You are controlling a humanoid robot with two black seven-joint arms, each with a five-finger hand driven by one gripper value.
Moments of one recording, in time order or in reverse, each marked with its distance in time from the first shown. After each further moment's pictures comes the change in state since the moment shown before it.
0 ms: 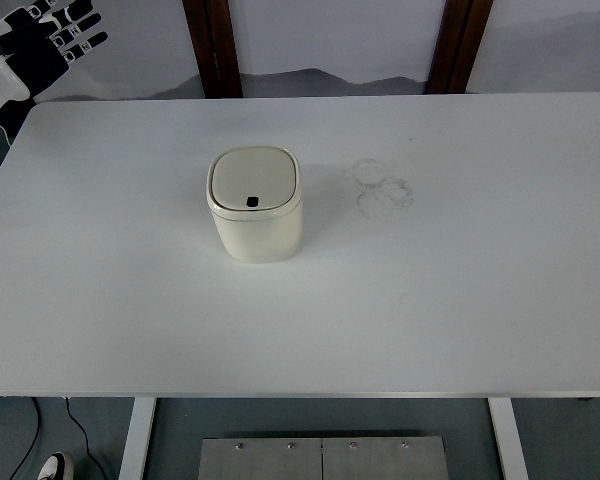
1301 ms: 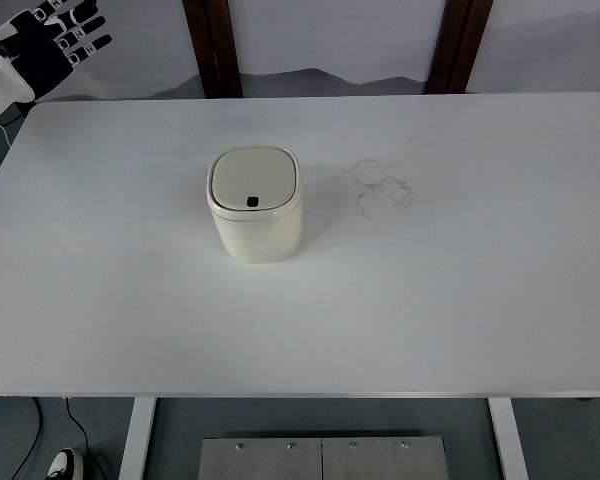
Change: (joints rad) left arm 0.000 -0.008 0.003 0.000 0.000 0.012 0.000; right arm 0.000 0.000 0.000 0.000 0.001 0.000 0.000
